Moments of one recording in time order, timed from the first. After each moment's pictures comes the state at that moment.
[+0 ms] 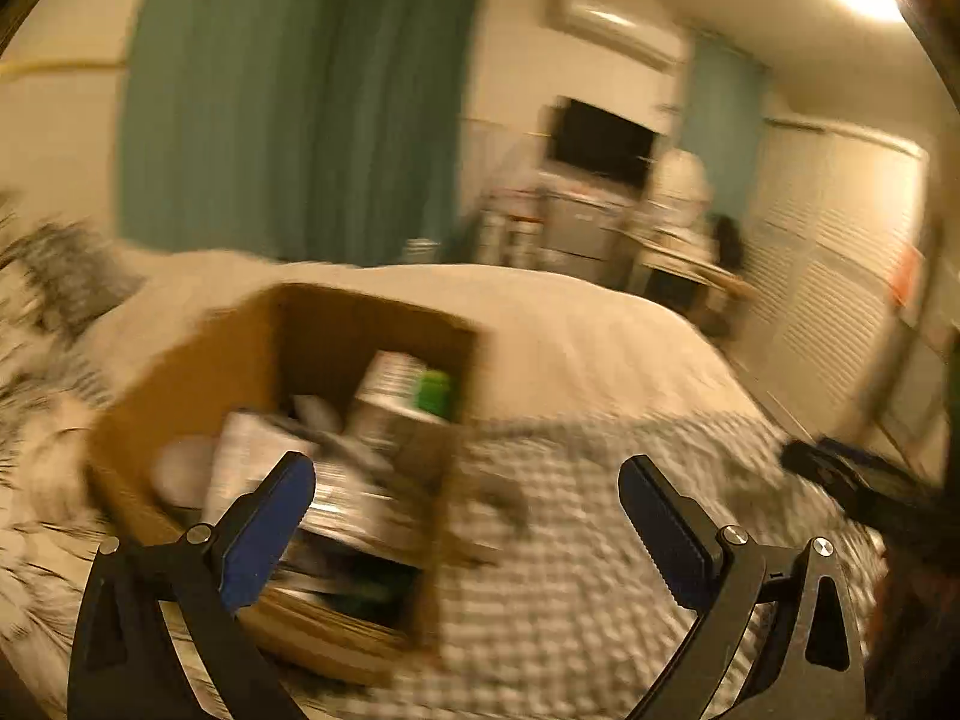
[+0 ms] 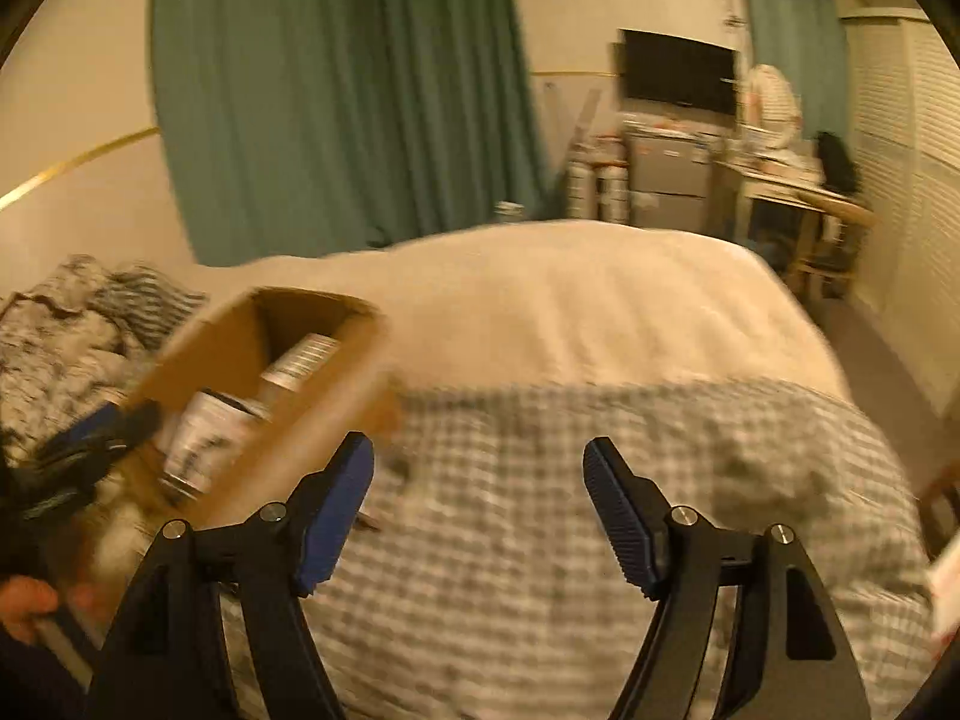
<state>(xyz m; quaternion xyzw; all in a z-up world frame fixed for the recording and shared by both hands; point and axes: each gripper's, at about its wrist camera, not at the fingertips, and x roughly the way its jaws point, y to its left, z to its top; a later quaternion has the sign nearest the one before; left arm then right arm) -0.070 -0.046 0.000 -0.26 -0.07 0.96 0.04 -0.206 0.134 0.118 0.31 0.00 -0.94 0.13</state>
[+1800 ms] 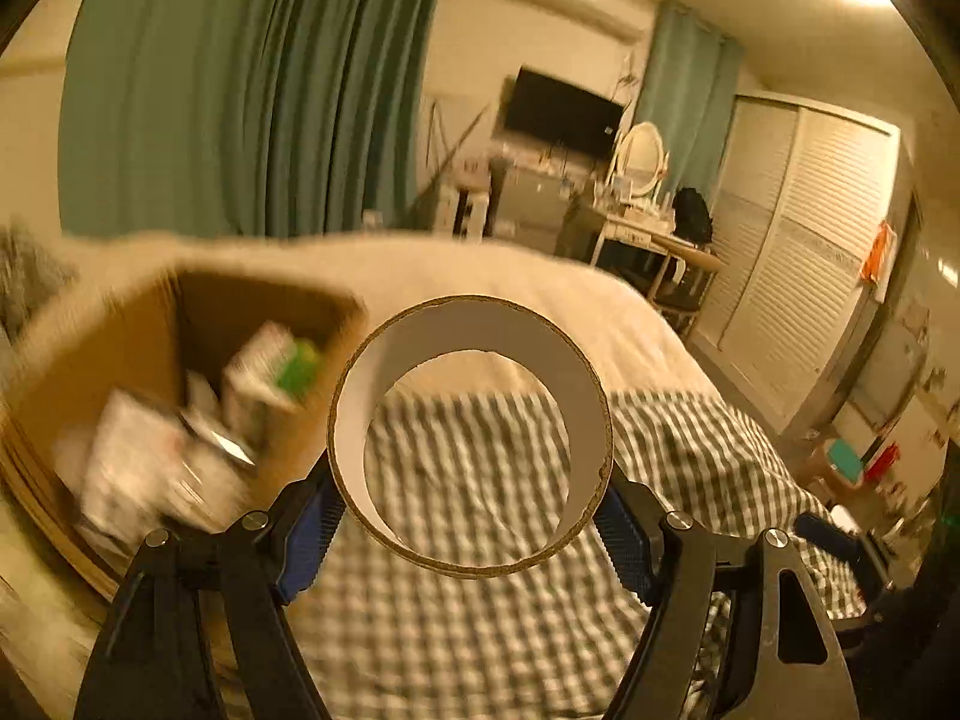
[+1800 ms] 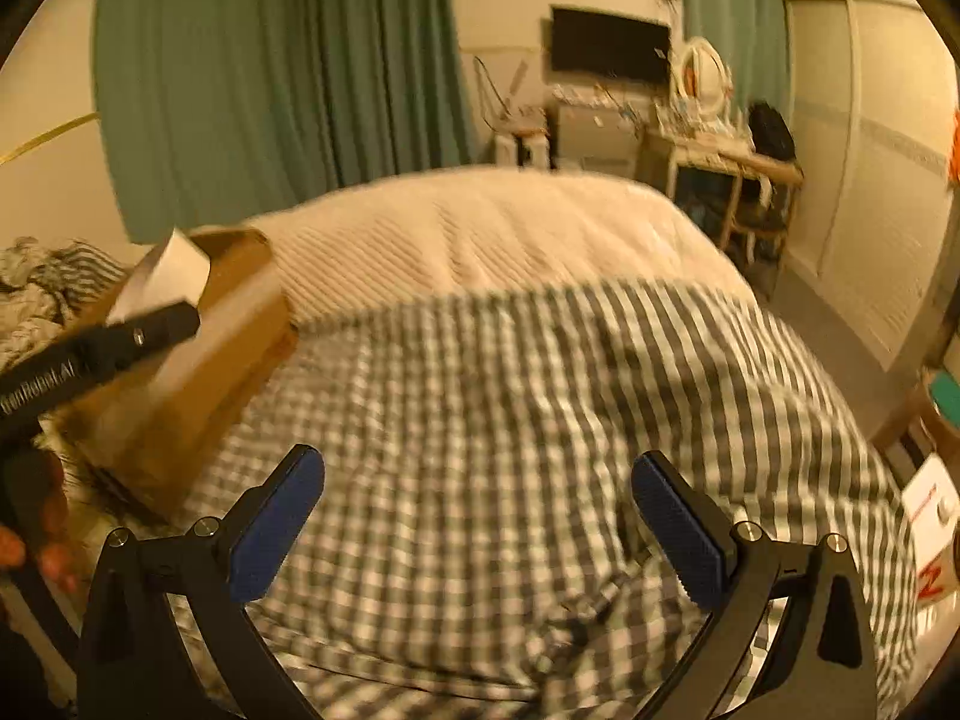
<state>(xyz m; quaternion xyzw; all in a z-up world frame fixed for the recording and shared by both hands) -0.099 -0.002 0.014 -0.28 -0.07 0.96 0.07 -0.169 0.174 0.076 0.32 0.00 -0.94 0.08</state>
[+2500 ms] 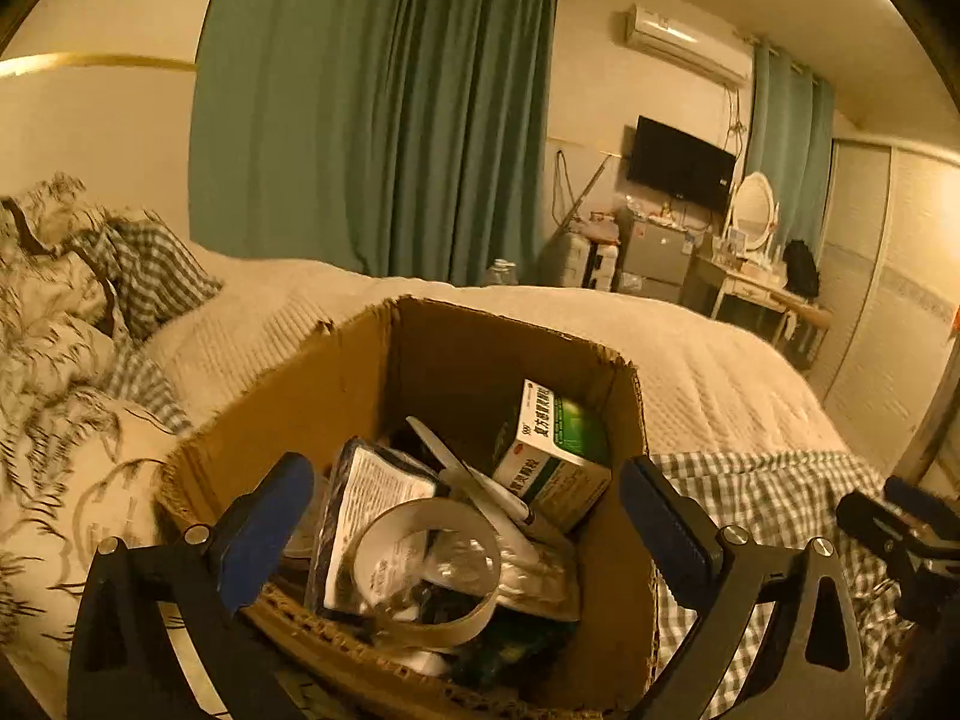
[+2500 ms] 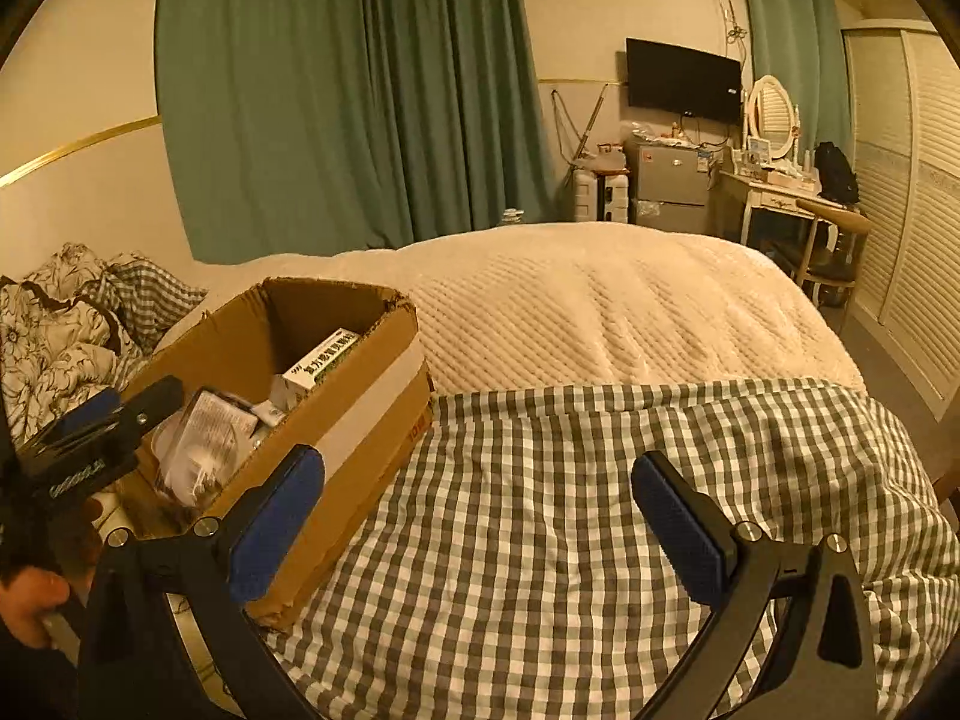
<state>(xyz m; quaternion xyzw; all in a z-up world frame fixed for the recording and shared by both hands) -0.101 -0.124 -0.016 -0.24 -0.07 0.97 -0.08 -0.217 0.050 0.098 0.29 0.00 -0.95 0.14</state>
